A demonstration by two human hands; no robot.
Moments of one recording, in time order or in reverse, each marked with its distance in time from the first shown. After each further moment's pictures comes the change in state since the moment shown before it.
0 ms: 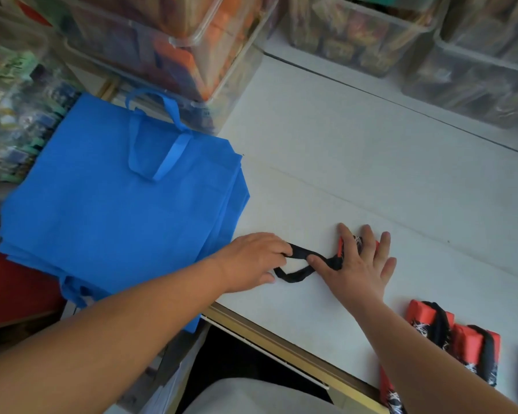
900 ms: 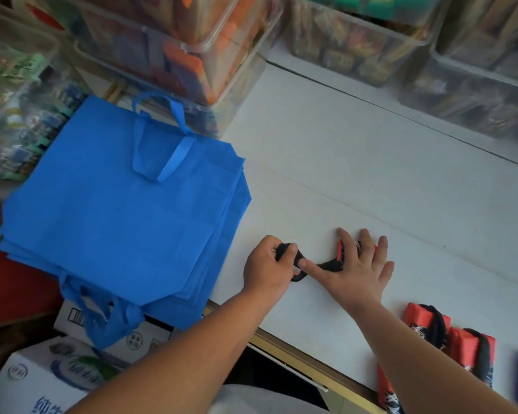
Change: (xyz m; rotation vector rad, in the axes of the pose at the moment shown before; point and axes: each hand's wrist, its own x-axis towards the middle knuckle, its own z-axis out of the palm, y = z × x) left_hand 0.028 0.072 0.015 -1.257 0.657 -0.968; right_hand -0.010 -0.009 -0.013 0.055 -0.043 0.020
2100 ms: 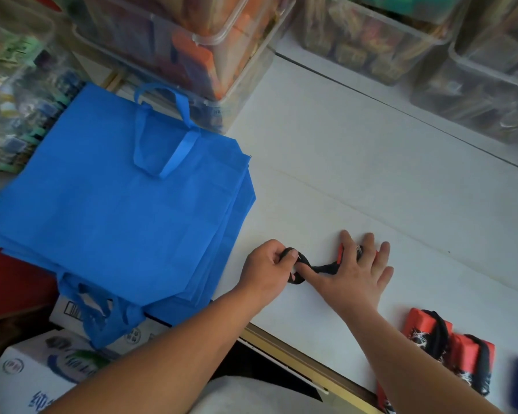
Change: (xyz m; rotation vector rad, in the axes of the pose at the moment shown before) left_hand 0.008 0.000 -0.018 0.049 -0.142 -0.046; right_hand -0.001 -0.013 0.013 -0.077 0.119 0.015
